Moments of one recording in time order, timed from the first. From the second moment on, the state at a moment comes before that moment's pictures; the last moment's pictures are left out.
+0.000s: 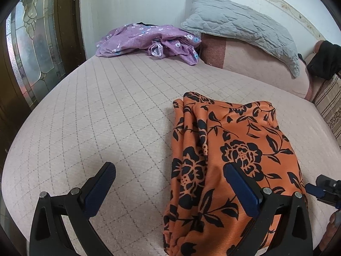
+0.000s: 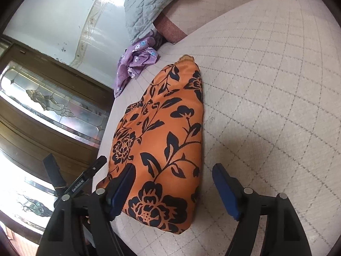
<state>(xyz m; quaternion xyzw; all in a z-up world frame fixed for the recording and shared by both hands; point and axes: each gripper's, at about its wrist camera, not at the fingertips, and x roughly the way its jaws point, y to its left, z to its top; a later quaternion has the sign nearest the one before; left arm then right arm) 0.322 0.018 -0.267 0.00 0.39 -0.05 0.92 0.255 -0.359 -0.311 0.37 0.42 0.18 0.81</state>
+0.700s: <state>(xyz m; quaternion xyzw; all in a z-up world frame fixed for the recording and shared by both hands) 0.331 0.003 -0.280 -0.01 0.44 -0.08 0.90 0.266 -0.350 -0.332 0.39 0.42 0.20 0.79</state>
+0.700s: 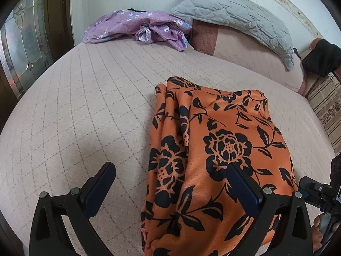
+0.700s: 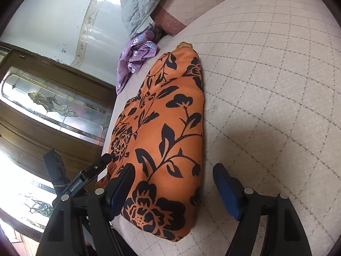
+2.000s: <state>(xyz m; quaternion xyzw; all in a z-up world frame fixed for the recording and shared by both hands) 0.348 -0.005 -0.305 -0.04 0.48 -0.09 0.87 0.290 -0.326 -0.341 0.37 0.42 0.22 0.80</state>
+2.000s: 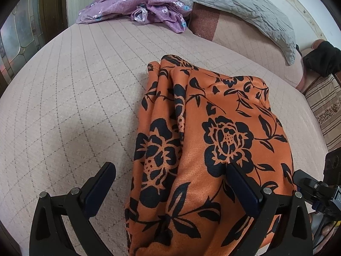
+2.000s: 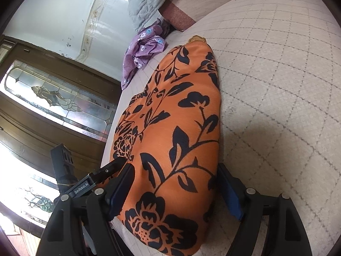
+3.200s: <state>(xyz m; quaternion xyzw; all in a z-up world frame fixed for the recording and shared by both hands) 0.355 -0.033 -0.328 -0.05 0.49 -0.13 0.86 0.312 -0.298 -0.344 0.30 0.43 0.19 0.83</state>
